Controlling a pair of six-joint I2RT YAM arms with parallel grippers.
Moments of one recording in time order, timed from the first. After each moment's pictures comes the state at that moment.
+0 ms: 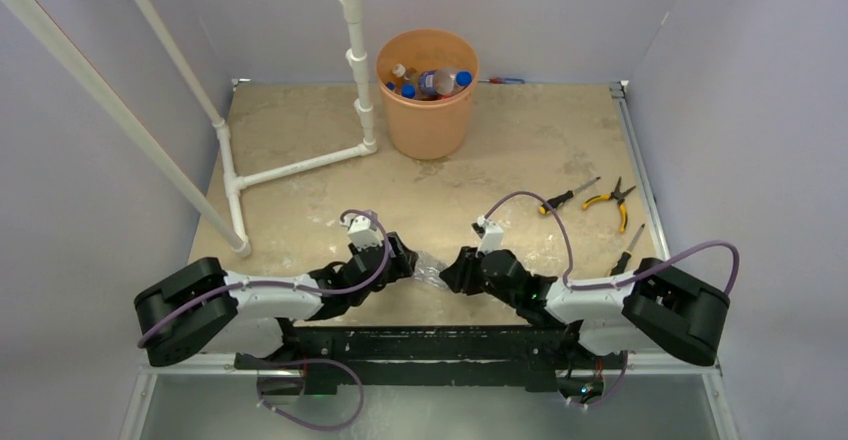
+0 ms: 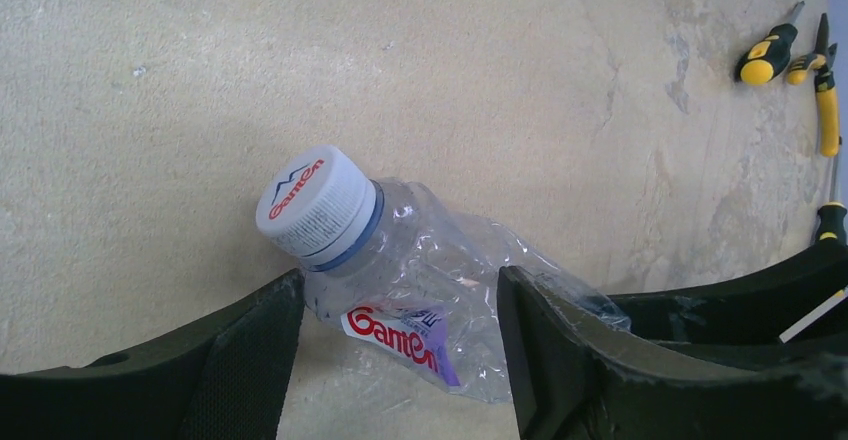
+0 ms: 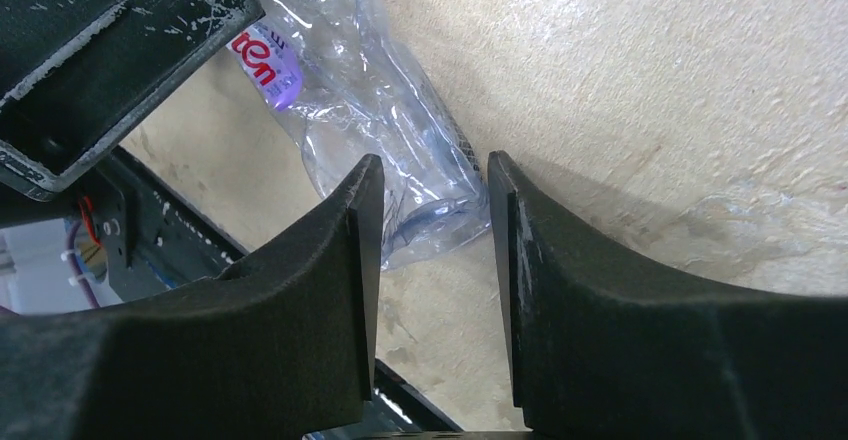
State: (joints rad) left arm -1.04 1.26 0.29 0.36 -0.52 -1.03; right arm 1.01 1.27 0.21 0.54 0.20 0.82
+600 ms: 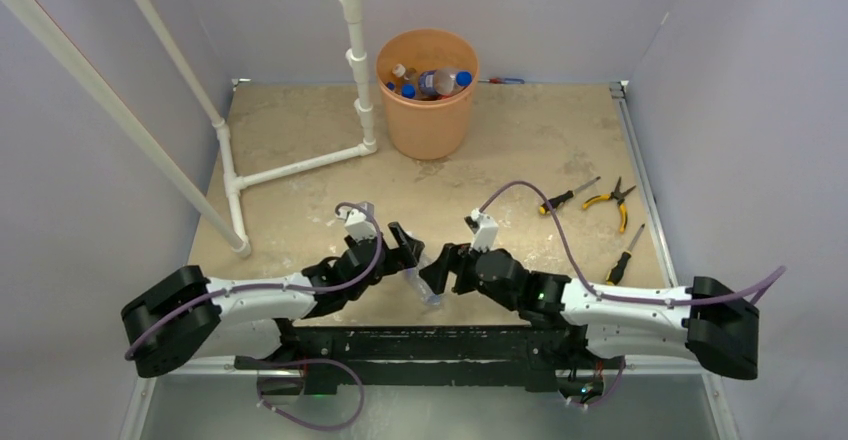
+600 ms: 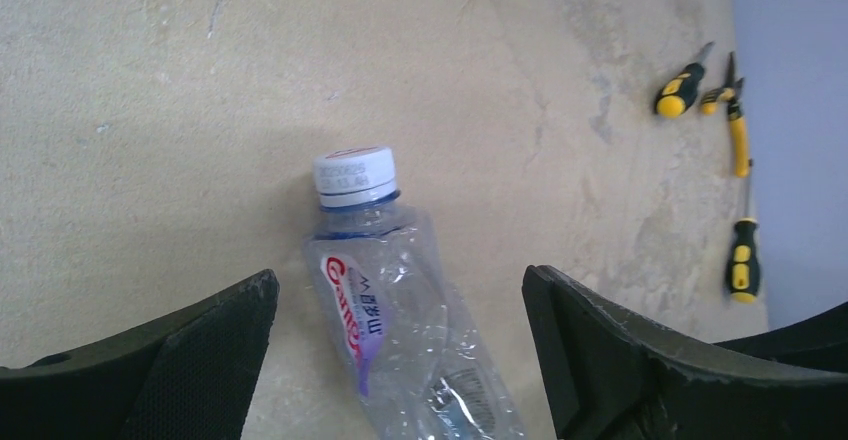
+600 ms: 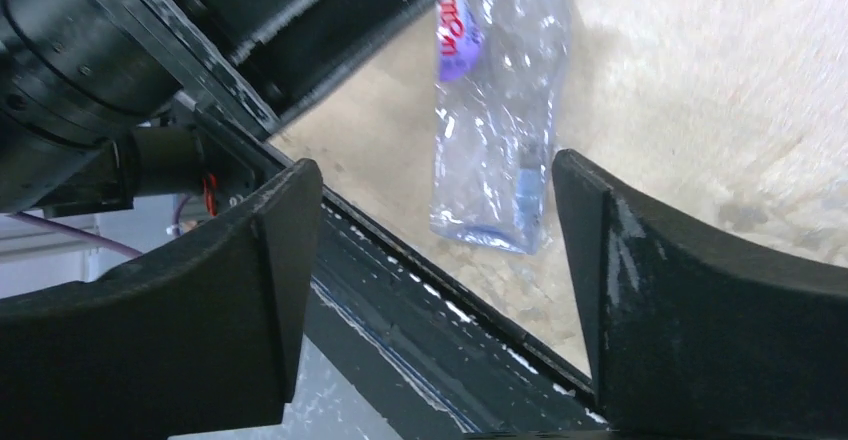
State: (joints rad) left arm -1.00 1.21 0.33 0.36 -0.49 -1.00; right arm 1.18 1.04 0.36 0.22 0.34 0.89
